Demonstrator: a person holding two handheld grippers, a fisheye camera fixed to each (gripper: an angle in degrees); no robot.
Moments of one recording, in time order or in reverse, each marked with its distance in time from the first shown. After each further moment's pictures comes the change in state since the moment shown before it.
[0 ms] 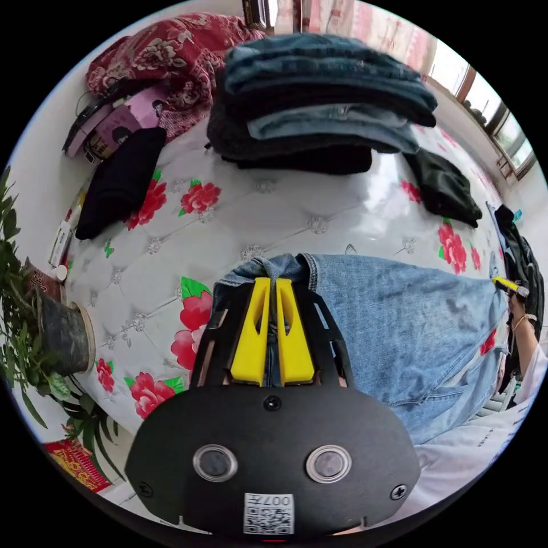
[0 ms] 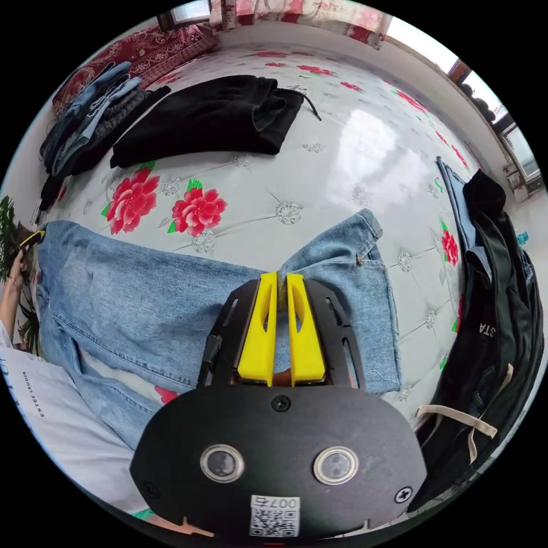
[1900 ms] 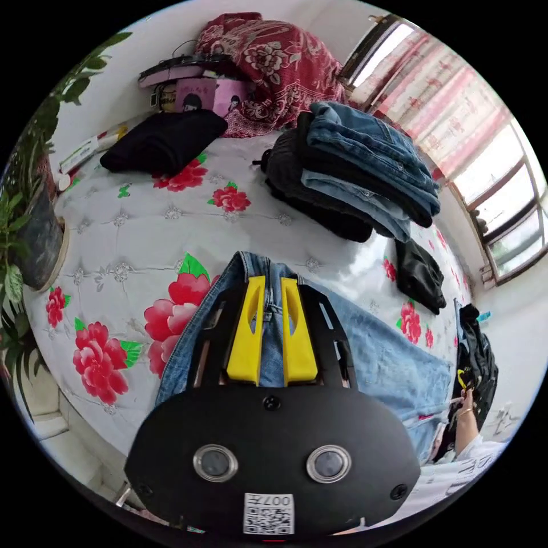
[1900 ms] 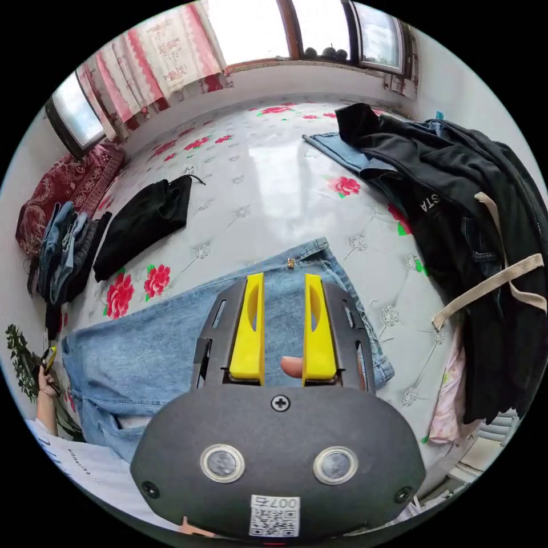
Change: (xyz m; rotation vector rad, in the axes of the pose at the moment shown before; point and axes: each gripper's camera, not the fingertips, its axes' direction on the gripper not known) left arm -0.046 0.036 0.005 0.055 0.040 -0.272; right arm 0.096 0.094 -0.039 0.172 -0.025 0.495
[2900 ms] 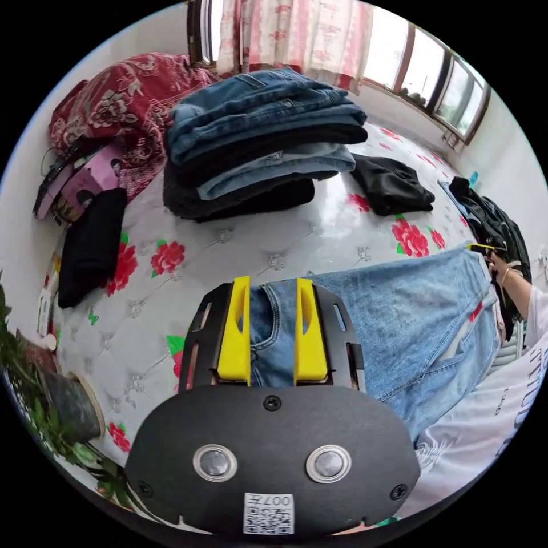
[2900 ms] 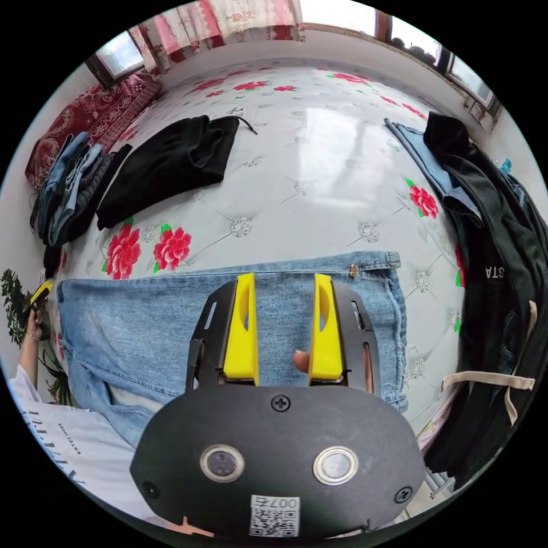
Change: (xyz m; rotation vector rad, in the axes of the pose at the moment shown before) left arm 0.107 -0.083 0.061 -0.141 0.059 0.566; right arm -0.102 -0.076 0.048 -0.211 -0.025 -0.238
